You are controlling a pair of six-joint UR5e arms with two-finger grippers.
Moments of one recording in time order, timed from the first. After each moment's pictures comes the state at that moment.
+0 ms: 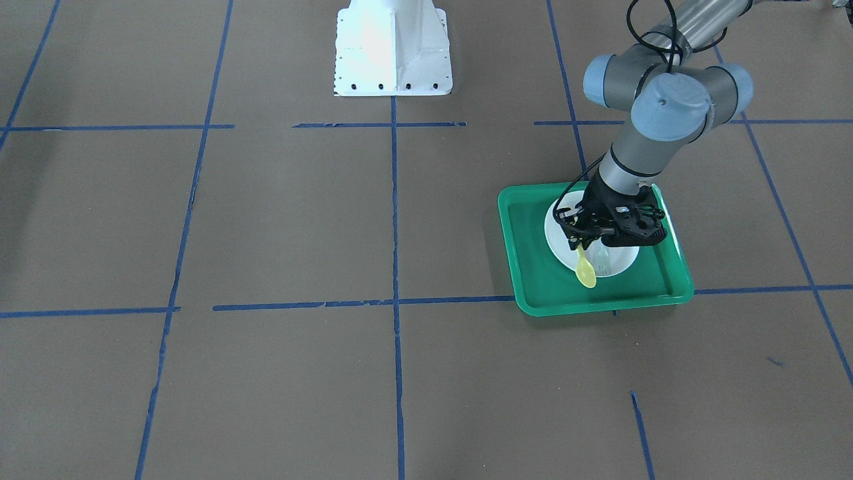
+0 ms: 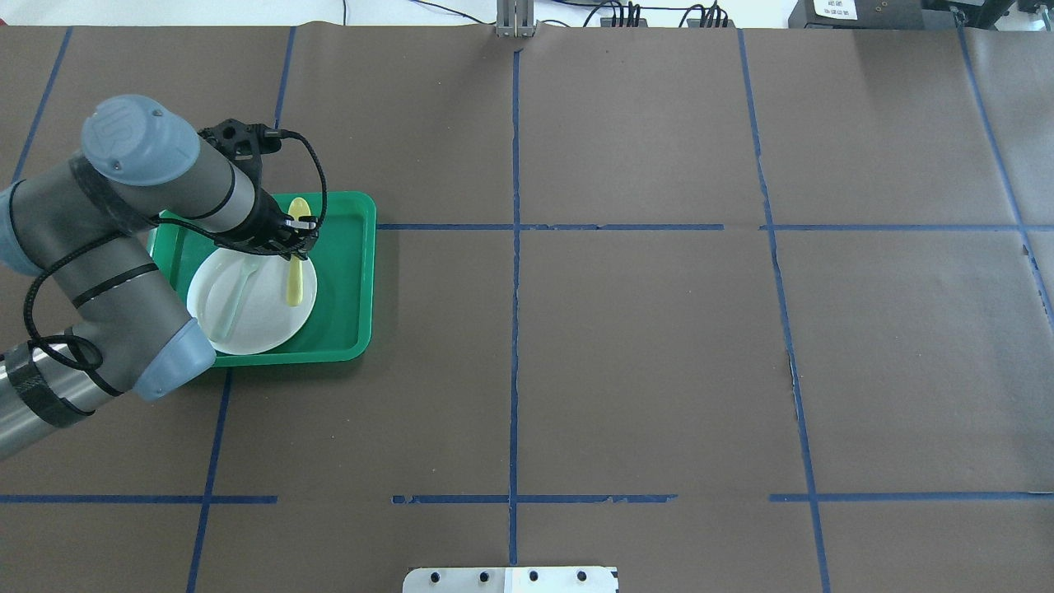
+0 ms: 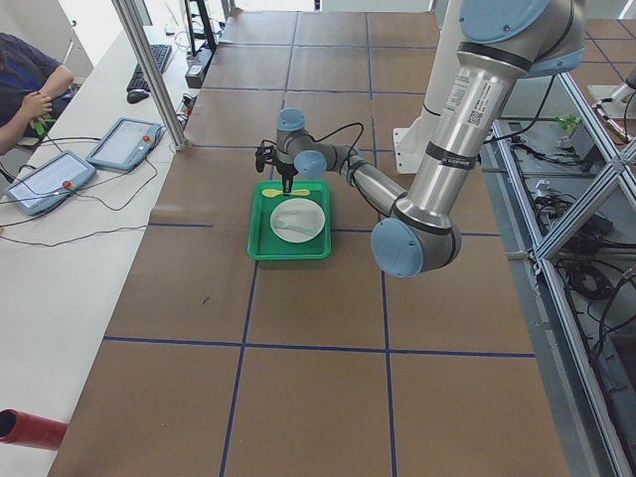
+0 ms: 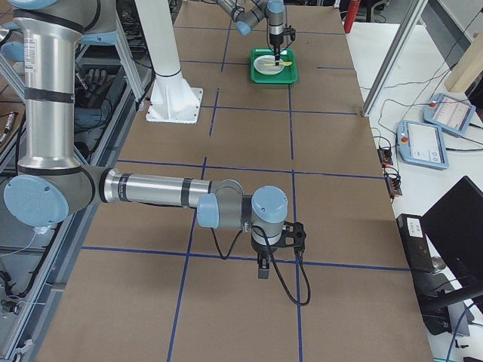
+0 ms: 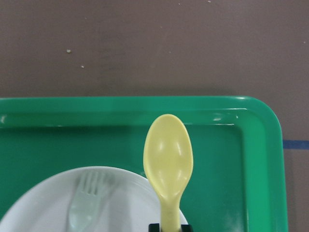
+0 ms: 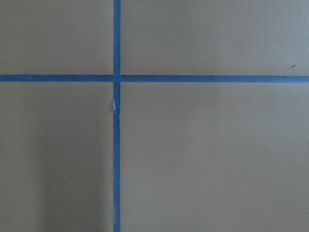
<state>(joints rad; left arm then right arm) -0.75 -1.99 -1.66 -1.85 -2.00 -1.11 1.58 -1.65 1.61 -1.51 2.28 0.03</state>
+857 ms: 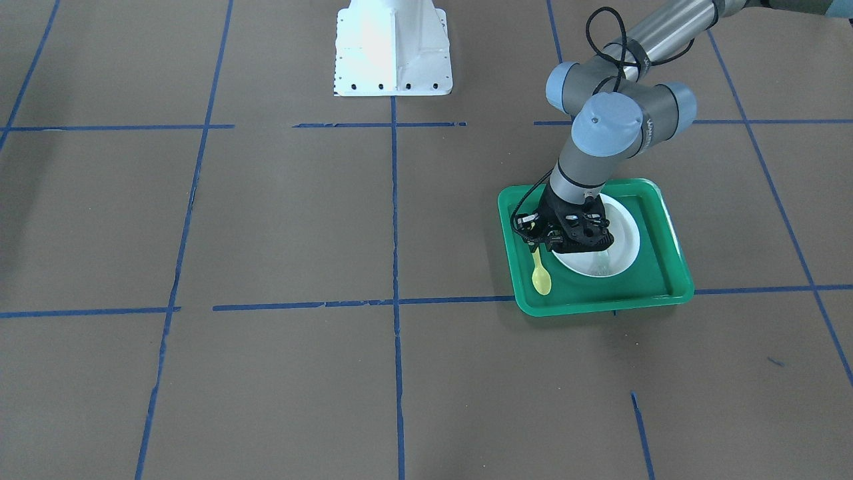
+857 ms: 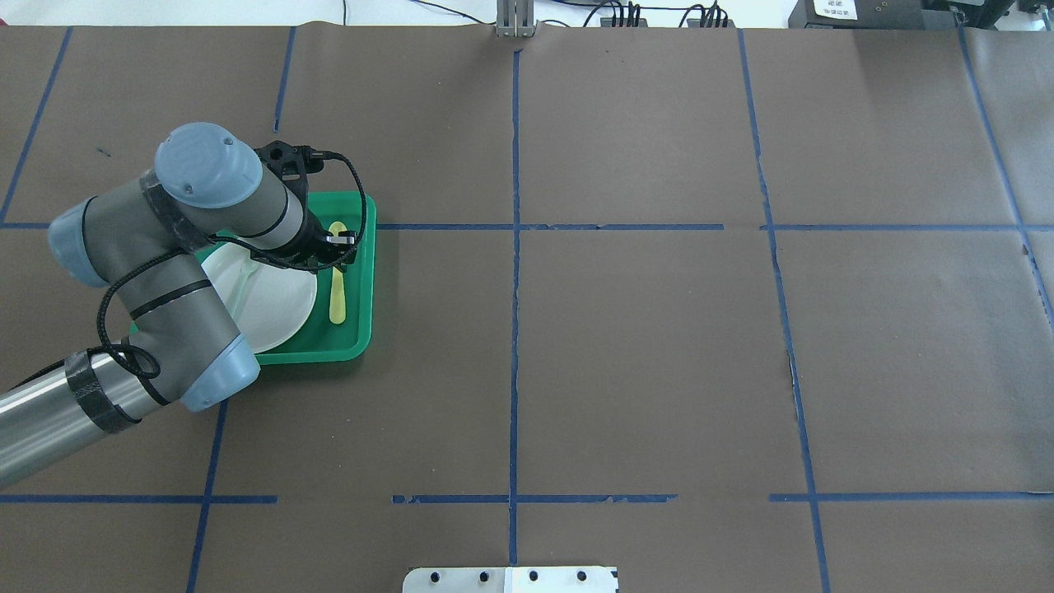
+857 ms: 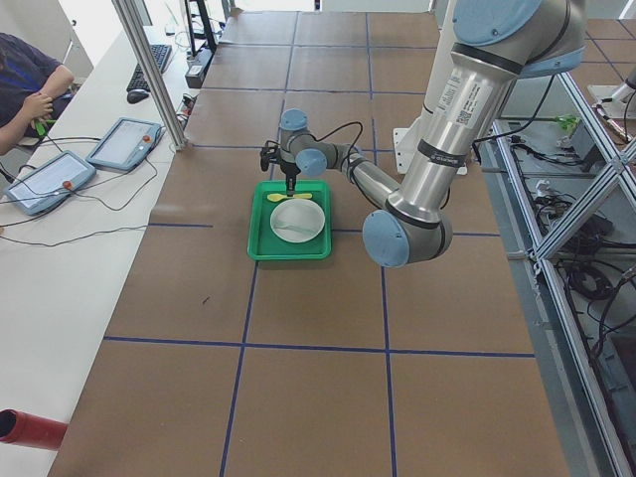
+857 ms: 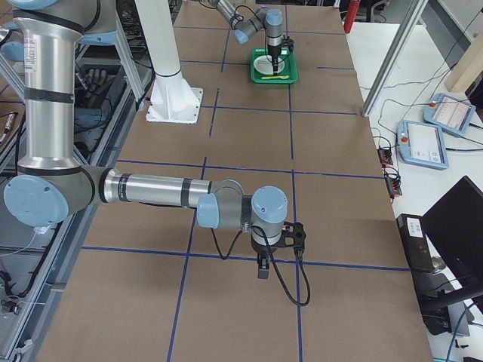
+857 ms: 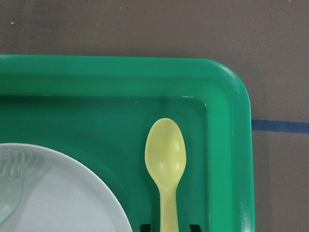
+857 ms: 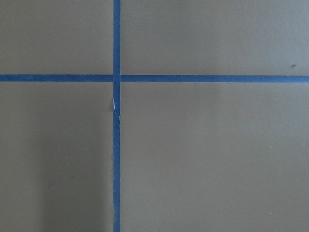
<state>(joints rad) -0.71 -2.04 -1.59 -1.85 -1.96 -1.13 1.58 -1.65 1.61 -1.51 2.28 0.03</state>
